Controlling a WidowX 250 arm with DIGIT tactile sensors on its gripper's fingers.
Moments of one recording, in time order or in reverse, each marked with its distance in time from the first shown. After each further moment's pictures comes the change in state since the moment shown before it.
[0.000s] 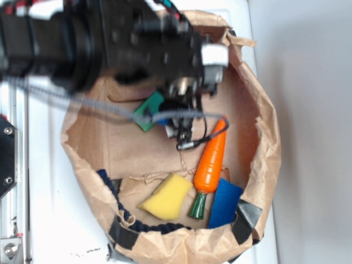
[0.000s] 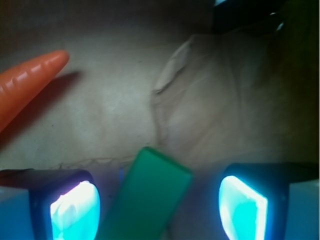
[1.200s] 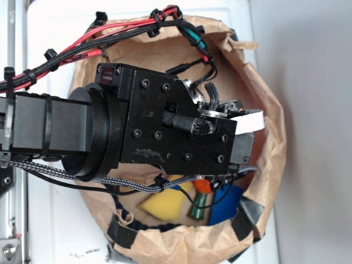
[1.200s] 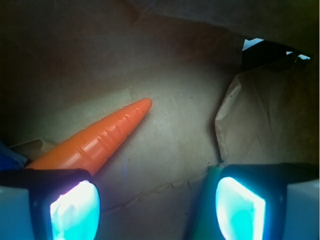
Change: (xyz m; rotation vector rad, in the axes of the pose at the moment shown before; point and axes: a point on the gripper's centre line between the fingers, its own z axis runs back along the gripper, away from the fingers) arm 0.009 -0.063 0.009 0.080 -0.109 0.125
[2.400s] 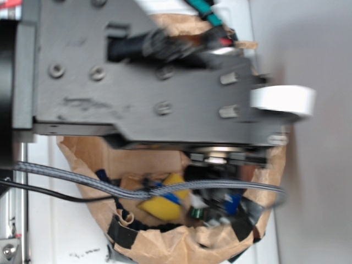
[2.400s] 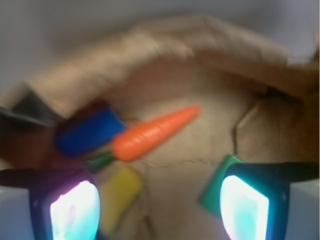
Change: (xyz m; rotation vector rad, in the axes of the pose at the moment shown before) arm -0.009 -0.003 0.066 -0.185 0.022 -0.205
